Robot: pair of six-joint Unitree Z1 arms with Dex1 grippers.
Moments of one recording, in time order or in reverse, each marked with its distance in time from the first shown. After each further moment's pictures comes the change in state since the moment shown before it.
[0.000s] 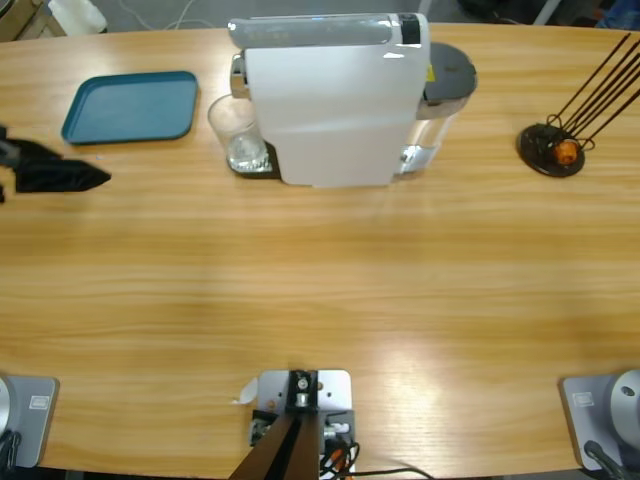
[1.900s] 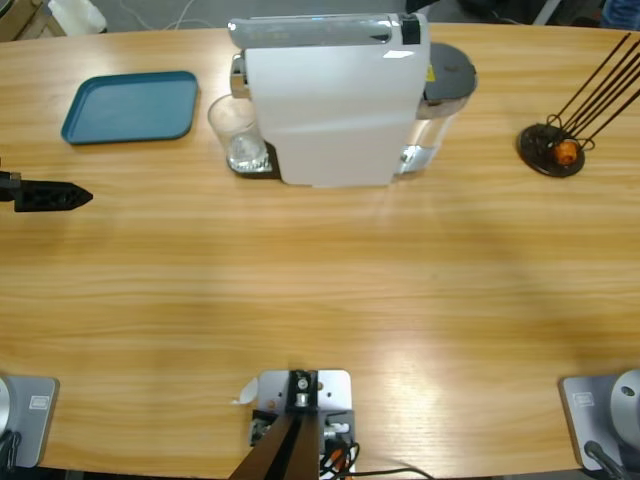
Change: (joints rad) arm 0 -0.013 0.026 0.023 0.082 0.161 -0.159; arm 1 -0.055 0.410 -0.318 0.276 0.019 0.036
